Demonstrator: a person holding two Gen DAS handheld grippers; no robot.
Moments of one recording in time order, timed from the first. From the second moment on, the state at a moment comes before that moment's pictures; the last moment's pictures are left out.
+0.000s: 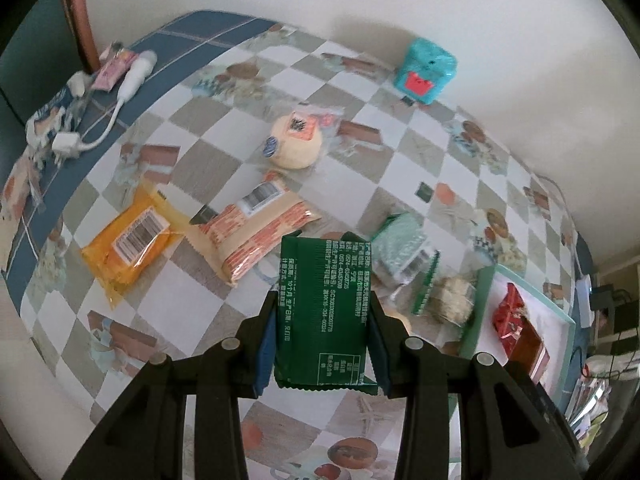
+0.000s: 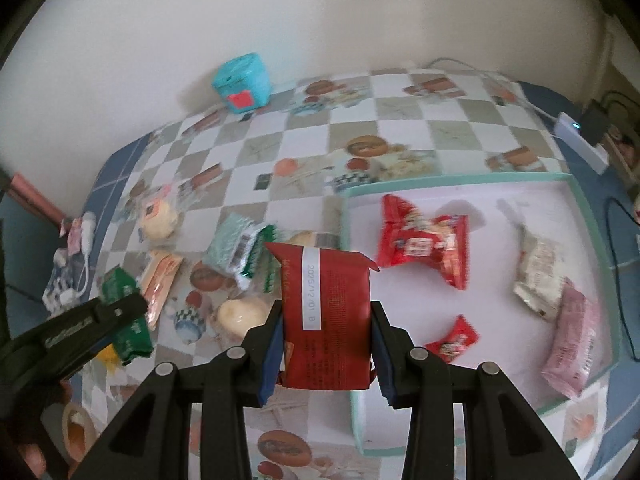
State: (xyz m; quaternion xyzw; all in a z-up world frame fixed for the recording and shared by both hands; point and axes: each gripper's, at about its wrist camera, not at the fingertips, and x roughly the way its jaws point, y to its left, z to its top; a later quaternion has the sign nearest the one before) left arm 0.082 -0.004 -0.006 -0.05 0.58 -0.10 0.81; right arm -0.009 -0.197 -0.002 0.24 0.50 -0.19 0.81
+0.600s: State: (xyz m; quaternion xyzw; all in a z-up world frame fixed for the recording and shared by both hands) left arm 0.036 -0.101 0.002 0.04 0.57 -0.21 0.79; right arm -0.066 -0.297 -0.012 0.33 0.48 -0.31 0.75
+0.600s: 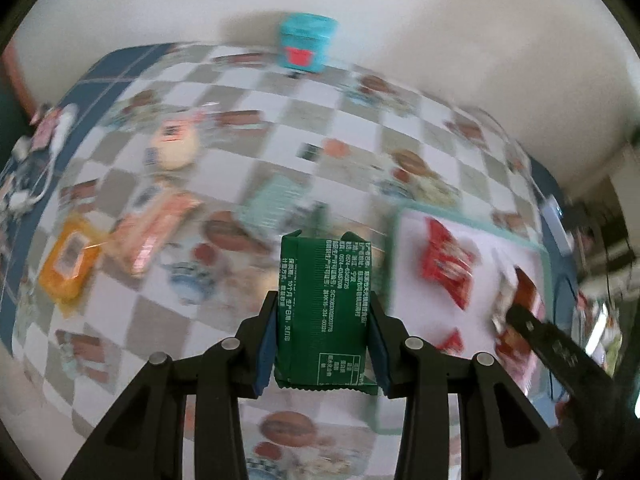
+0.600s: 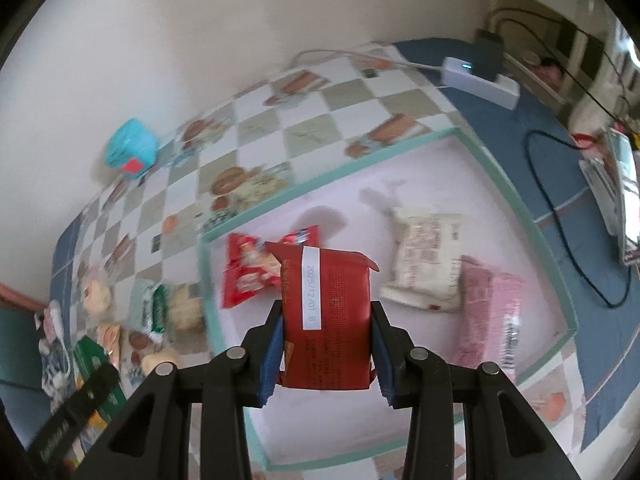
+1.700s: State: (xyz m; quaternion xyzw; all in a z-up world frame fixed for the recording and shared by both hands) left arm -0.019 -0.193 -0.048 0.15 0.61 -0.32 0.71; right arm -0.088 -0.326 -0.042 0.35 0.53 -0.31 0.71
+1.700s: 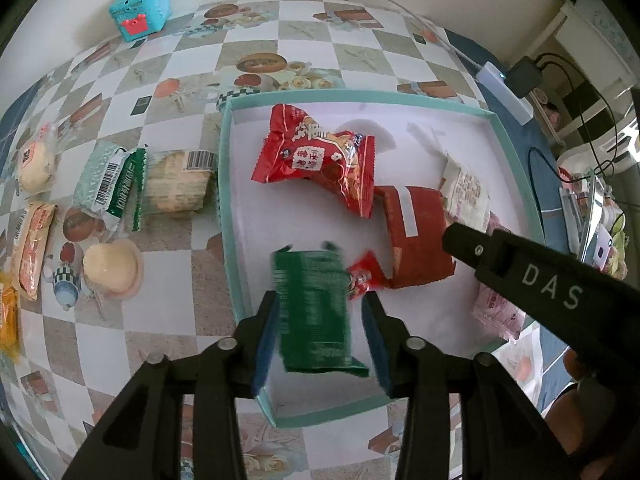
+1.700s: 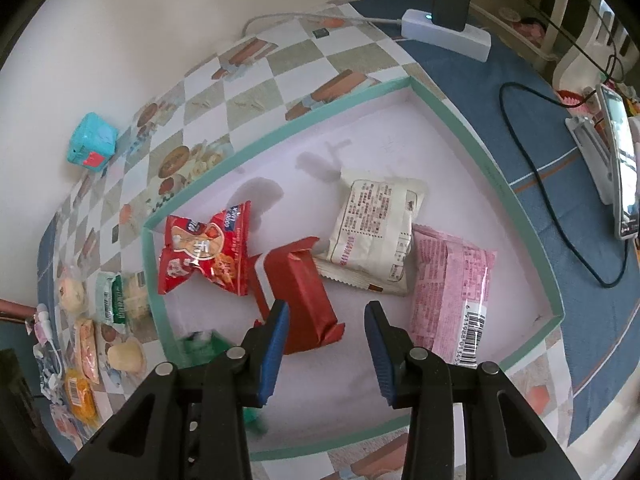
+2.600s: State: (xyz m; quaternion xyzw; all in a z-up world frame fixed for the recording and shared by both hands) left arm 0.068 -0.084 -0.035 0.04 0.61 -0.11 0.78; right arm -0.076 -0.309 -0.044 0.33 0.54 -0.29 0.73
